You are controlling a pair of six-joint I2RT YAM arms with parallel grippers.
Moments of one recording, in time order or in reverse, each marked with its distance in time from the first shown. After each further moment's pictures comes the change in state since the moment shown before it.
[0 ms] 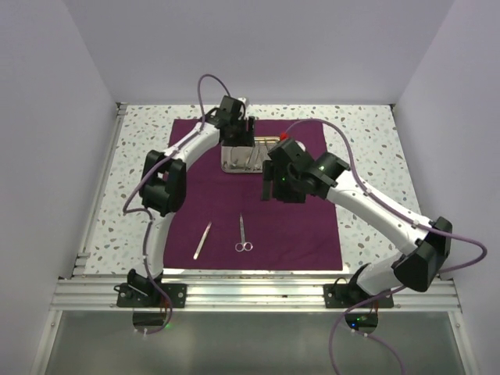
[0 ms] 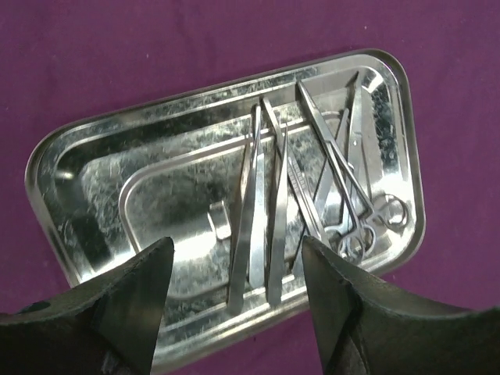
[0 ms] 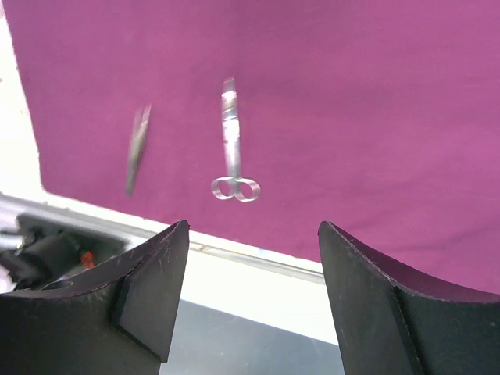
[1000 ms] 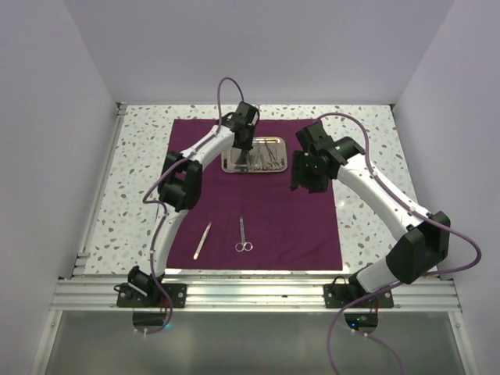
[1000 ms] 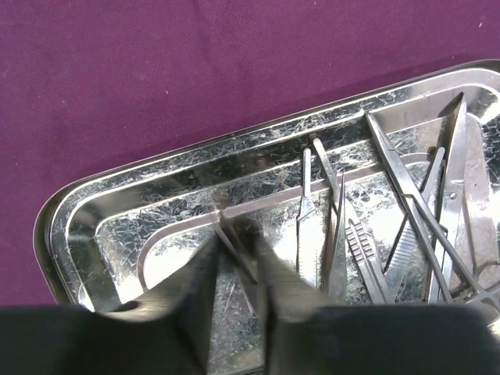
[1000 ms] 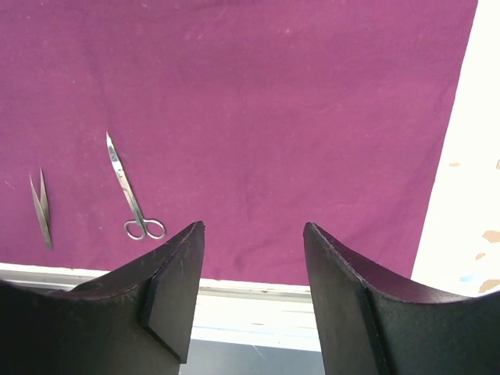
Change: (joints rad) left arm -0.055 0.258 0.279 -0.095 -0.220 0.126; right arm -0.303 0.027 -0.021 -0.086 -0.026 -0.185
